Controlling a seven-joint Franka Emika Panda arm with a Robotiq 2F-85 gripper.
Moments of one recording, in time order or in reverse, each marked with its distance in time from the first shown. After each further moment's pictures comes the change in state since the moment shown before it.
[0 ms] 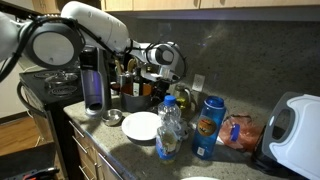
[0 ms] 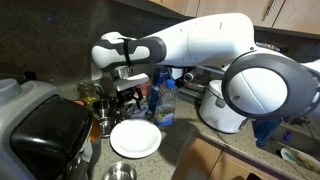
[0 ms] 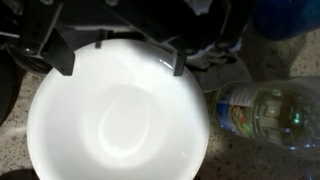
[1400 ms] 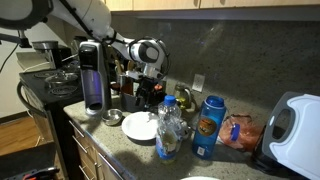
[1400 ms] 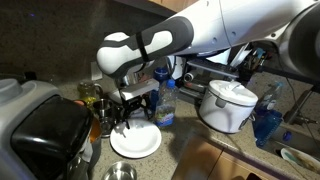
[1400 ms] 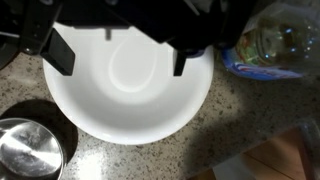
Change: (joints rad) arm 0.026 -0.321 0.022 -0.518 0.000 0.163 0.045
